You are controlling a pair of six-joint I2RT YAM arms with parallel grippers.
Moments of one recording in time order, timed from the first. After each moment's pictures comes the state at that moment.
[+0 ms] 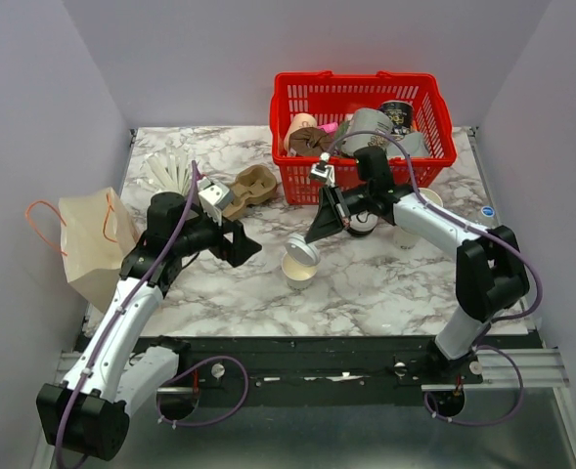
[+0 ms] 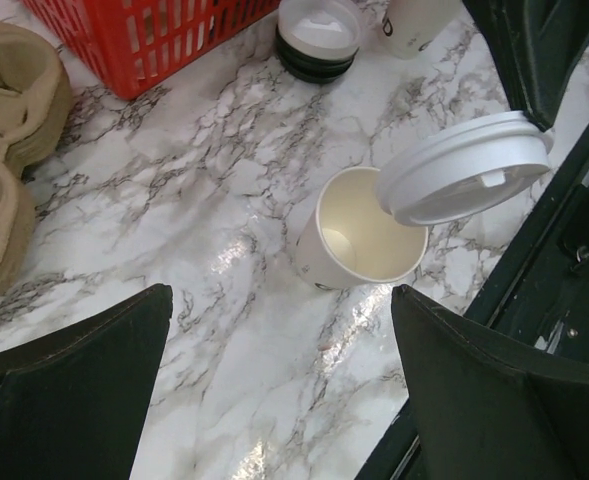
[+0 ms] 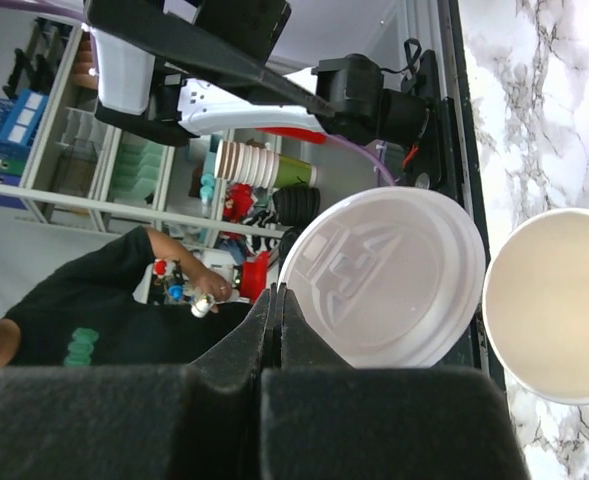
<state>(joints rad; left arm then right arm) -0.24 0.89 0.80 -0.36 0.65 0.00 0.46 1.70 1.23 -0.15 -1.46 0.59</state>
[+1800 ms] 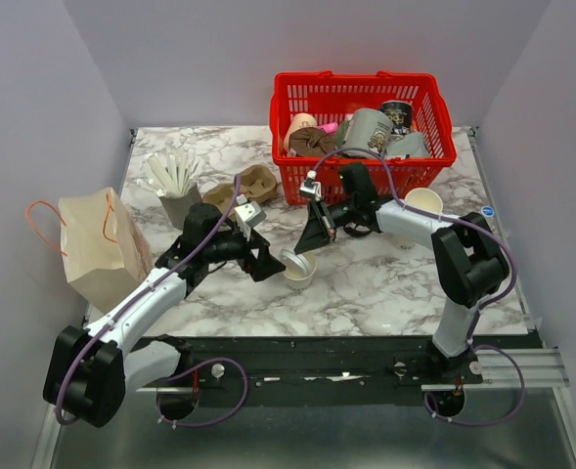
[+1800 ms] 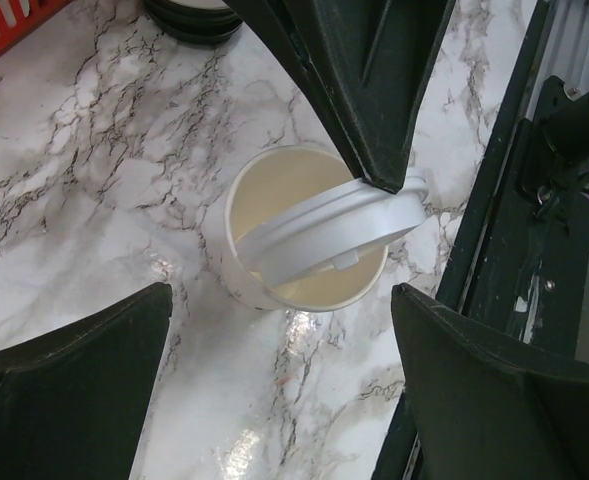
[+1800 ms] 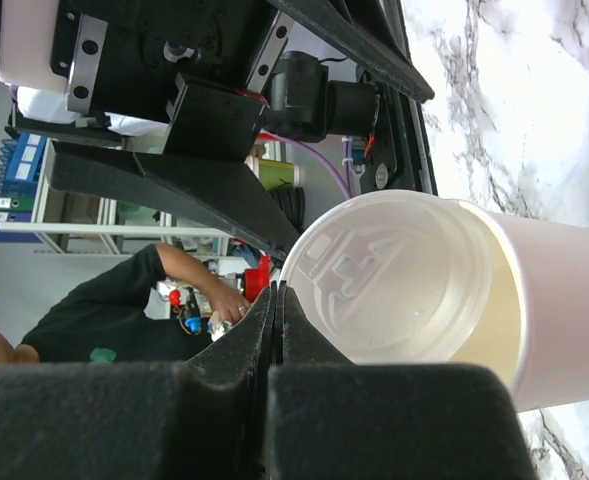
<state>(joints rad) -0.41 1.08 0.61 0.01 0.76 -0.02 0.51 1.84 1.16 -0.03 -1.38 0.66</state>
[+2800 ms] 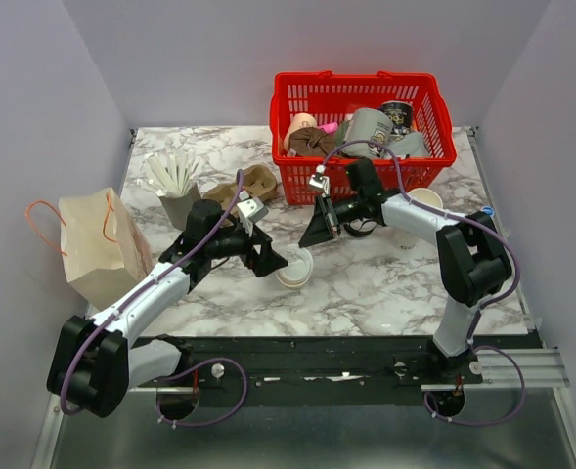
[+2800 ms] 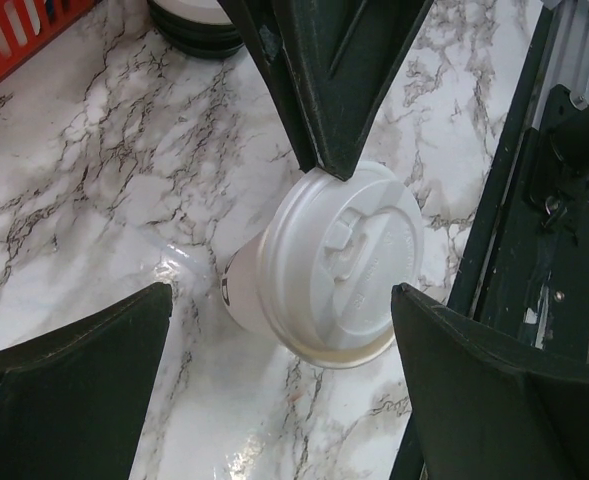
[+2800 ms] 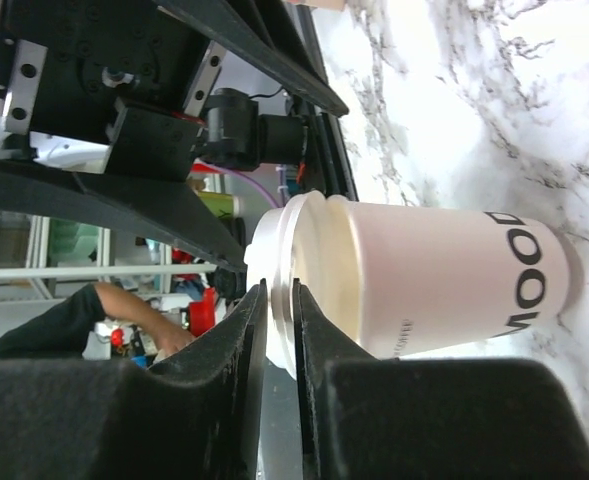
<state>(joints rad) -0.41 1.14 0.63 0.06 0.76 -0.02 0.46 1.84 1.21 -0.20 -1.26 0.46</state>
